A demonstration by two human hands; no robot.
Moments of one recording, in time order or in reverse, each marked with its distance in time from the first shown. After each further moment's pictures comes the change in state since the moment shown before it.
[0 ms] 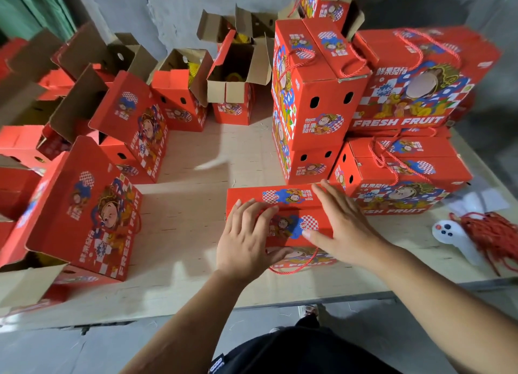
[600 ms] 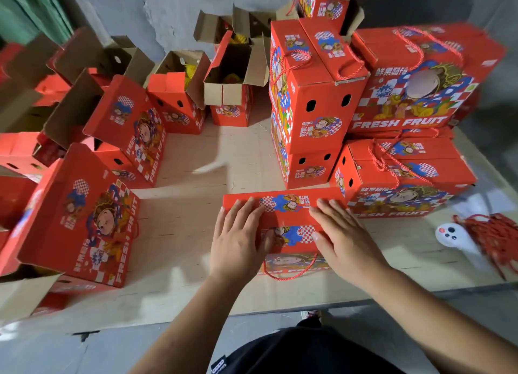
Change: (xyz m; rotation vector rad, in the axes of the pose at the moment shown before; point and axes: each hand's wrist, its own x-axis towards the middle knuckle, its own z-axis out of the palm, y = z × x) left_hand 0.014 -0.002 -0.008 -0.002 -0.203 -0.241; right_hand -0.013 0.010 0.019 -0.082 0.017 0.003
